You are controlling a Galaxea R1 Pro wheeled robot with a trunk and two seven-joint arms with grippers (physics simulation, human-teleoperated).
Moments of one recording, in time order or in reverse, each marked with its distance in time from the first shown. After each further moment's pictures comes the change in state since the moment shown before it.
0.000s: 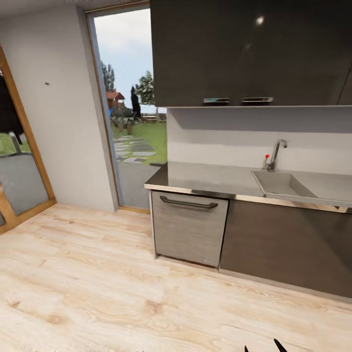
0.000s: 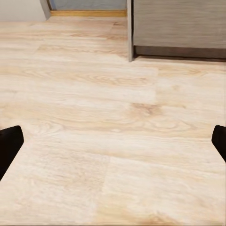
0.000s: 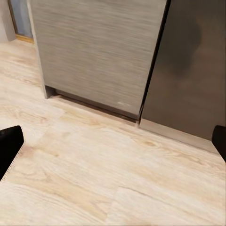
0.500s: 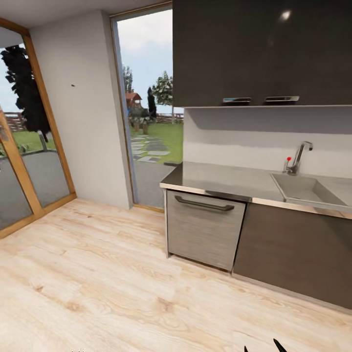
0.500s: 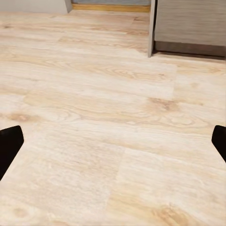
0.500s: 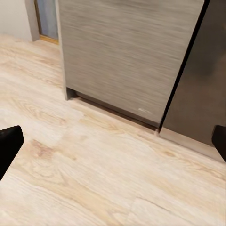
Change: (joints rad) left arm -0.001 0.000 -0.002 0.008 -0.001 -0.001 0.000; right arm 0.000 0.000 0.002 0.000 0.002 0.000 0.001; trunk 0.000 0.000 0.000
